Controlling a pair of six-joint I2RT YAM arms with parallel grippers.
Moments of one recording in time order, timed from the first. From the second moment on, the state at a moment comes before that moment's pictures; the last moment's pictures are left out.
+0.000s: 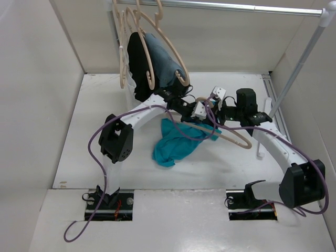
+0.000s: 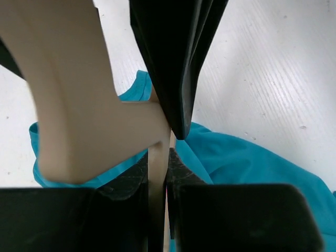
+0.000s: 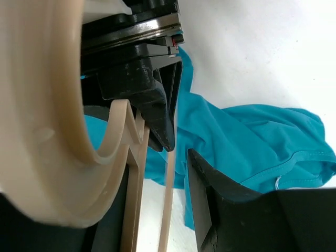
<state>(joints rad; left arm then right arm) -0.70 2.02 1.77 -0.72 0.88 1.08 0.25 1.29 0.98 -0.27 -0.78 -0.39</state>
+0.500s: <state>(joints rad) -0.71 2.00 1.74 -0.47 0.88 0.67 0.13 1.22 0.86 -0.20 -0.74 -0.26</state>
